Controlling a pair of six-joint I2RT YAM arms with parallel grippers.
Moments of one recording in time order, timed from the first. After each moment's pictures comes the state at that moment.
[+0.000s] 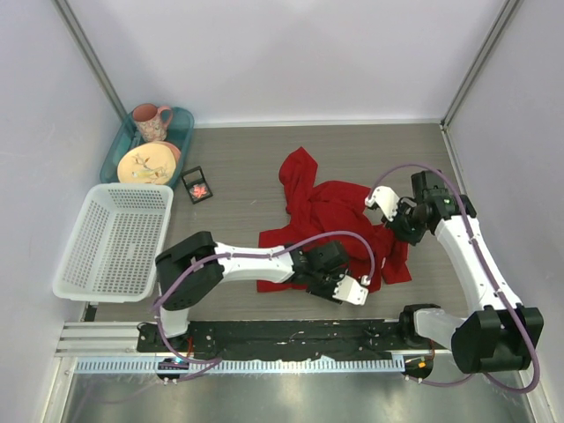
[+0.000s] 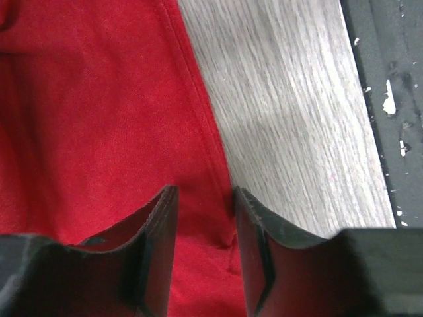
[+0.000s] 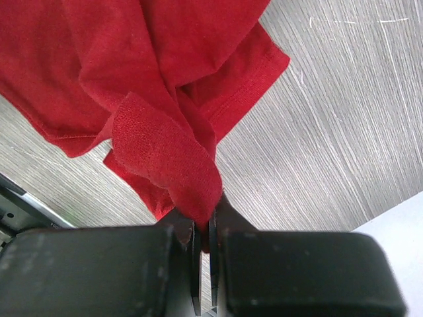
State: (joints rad) left arm -1.24 1.87 1.18 -0.31 0.19 0.74; right arm 0.05 1.13 0.99 -1.03 -0.21 -0.93
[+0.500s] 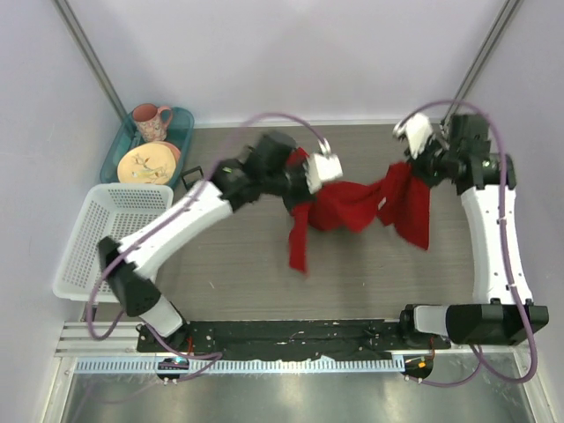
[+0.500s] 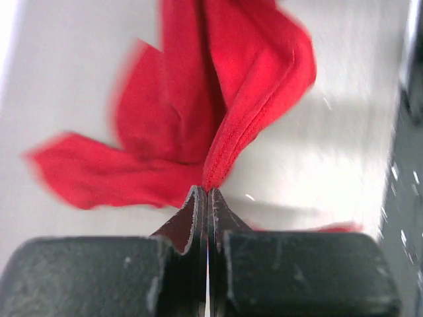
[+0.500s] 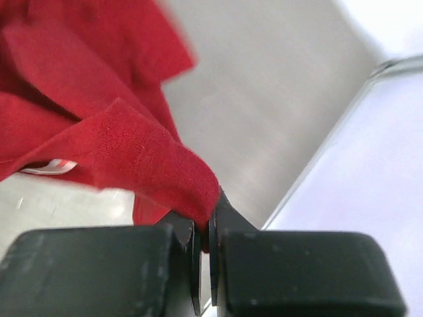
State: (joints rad) left arm -0.91 1.66 1.59 -0.73 0.38 0.47; right arm -0.05 1.23 1.40 -1.06 -0.25 -0.80
